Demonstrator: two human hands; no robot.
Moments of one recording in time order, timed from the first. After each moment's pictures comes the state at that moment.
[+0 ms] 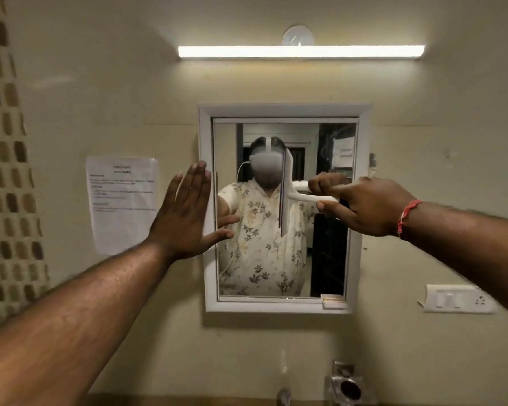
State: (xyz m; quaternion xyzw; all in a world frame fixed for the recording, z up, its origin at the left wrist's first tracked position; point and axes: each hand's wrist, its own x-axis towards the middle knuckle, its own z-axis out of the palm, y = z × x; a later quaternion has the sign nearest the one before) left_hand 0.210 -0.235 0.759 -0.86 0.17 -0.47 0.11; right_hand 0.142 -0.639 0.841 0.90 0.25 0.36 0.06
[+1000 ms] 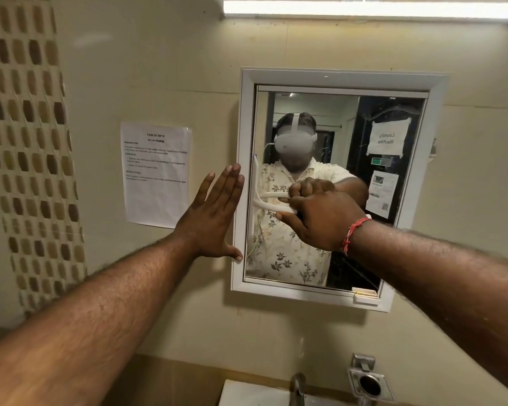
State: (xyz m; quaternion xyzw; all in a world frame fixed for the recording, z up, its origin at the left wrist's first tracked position) left_hand 0.205 -0.221 0.713 -0.90 0.14 -0.38 0.17; right_hand 0.204 -0.503 0.771 0.88 0.29 0.37 0.09
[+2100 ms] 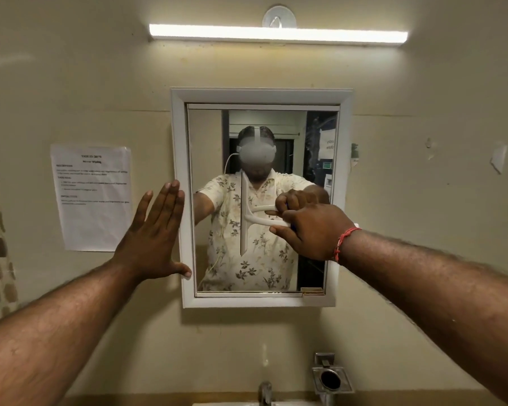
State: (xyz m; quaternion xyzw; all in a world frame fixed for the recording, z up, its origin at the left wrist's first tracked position) left_hand 0.193 -0.235 0.713 -0.89 0.13 -0.40 0.17; right_hand 0.176 -0.602 0.771 0.90 0.25 0.34 0.08
